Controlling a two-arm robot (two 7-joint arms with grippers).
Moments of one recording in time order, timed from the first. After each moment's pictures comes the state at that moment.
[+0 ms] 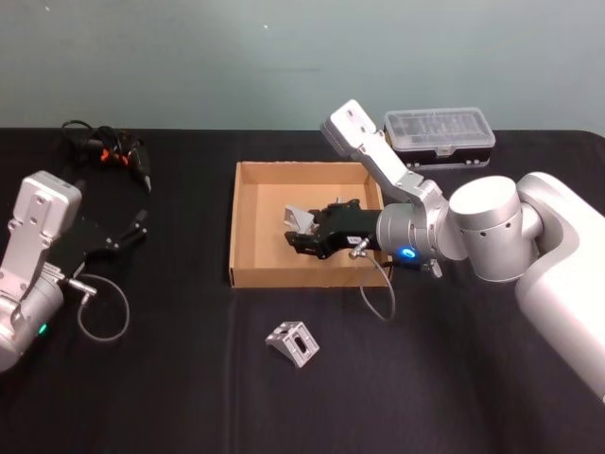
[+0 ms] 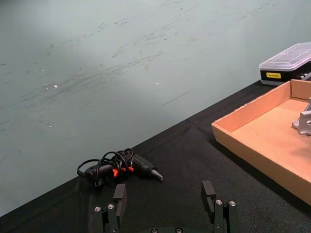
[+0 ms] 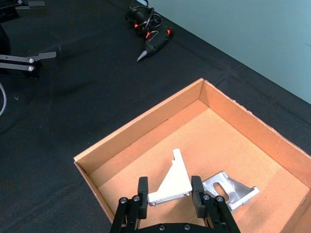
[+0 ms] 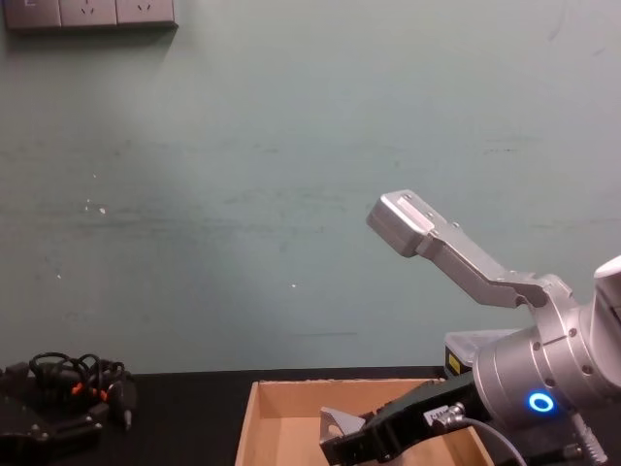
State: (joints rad) left arm -0.20 0.60 0.45 -1.41 -0.25 -0.12 0.03; right arm 0.66 0.27 -0.65 -1.14 0.23 0.46 0.51
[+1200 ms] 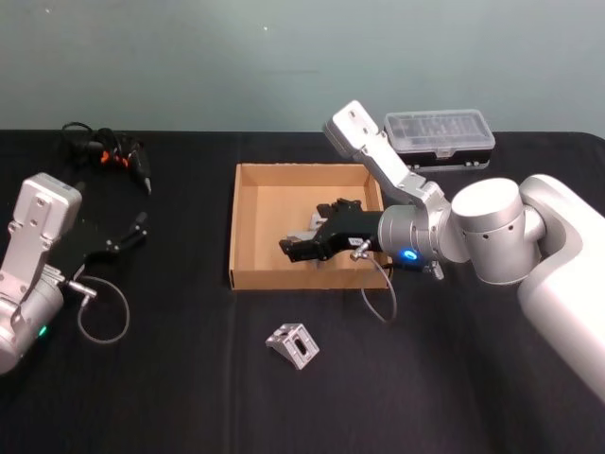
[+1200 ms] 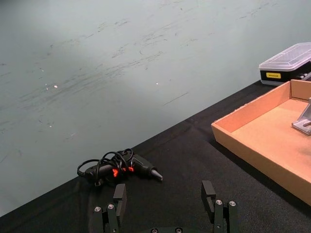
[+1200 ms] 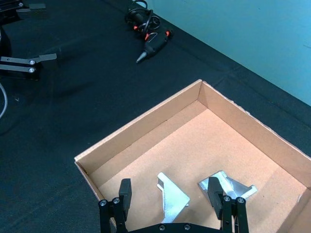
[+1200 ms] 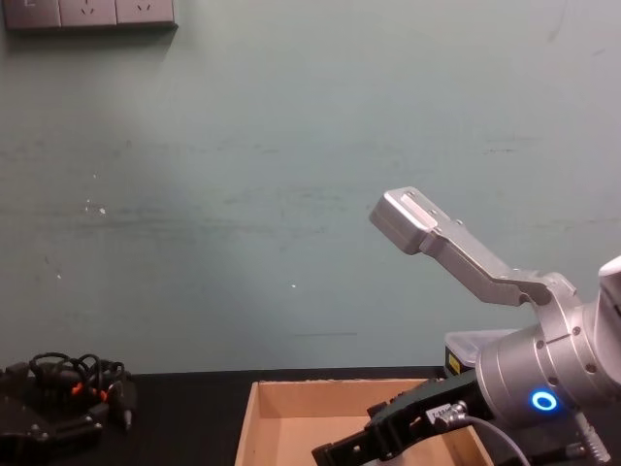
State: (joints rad) left arm -0.20 0.60 0.45 -1.41 -0.25 -0.12 0.03; right arm 0.65 0.28 -0.64 -1.15 0.23 0.46 0.51
